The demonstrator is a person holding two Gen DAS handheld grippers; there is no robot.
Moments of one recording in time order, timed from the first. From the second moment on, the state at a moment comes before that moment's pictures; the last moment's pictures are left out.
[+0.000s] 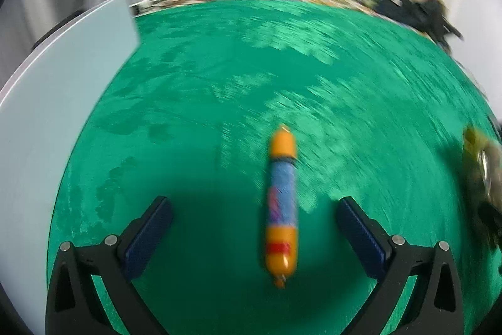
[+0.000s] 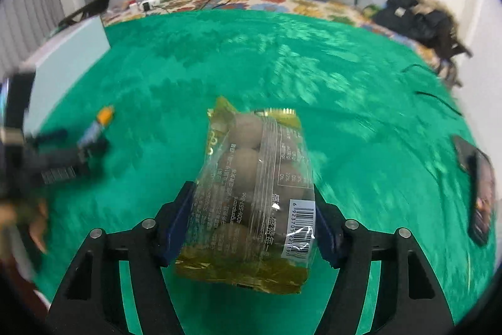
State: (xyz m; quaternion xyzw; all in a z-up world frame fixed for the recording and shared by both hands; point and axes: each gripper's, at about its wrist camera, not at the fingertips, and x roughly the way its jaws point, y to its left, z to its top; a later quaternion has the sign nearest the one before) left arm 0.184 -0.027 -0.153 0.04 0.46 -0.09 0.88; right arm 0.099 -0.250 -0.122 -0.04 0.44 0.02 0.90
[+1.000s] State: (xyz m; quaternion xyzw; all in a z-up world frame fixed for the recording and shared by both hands) left arm 0.115 0.031 -0.096 -0.10 0.49 -0.15 0.85; right arm 0.094 -0.284 -0.107 0.17 0.49 0.08 0.85
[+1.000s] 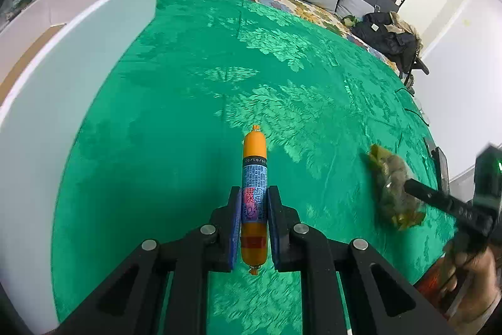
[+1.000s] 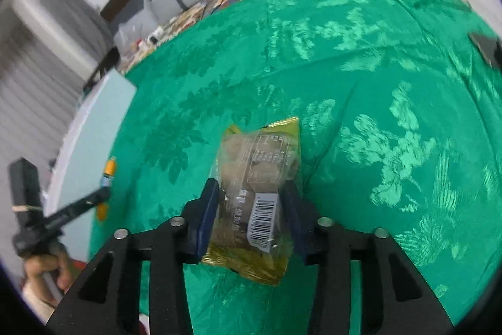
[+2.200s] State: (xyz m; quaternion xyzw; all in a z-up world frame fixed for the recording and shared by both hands) left arm 0.054 0.336 -0.033 -0.12 0.42 0.15 0.89; right arm 0.128 0.137 -0.017 0.05 0.49 0.38 0.78
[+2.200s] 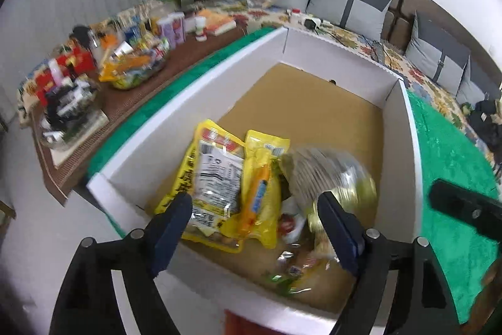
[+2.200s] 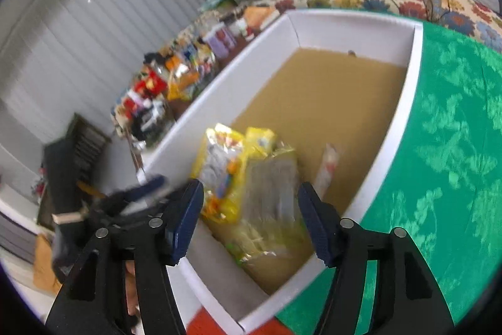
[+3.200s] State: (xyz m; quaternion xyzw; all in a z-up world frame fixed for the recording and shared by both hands) left arm 0.011 0.305 0.038 -0.02 0.35 0.25 0.90; right arm 0.068 0.141 0.056 -0.12 0.36 0.33 0.86
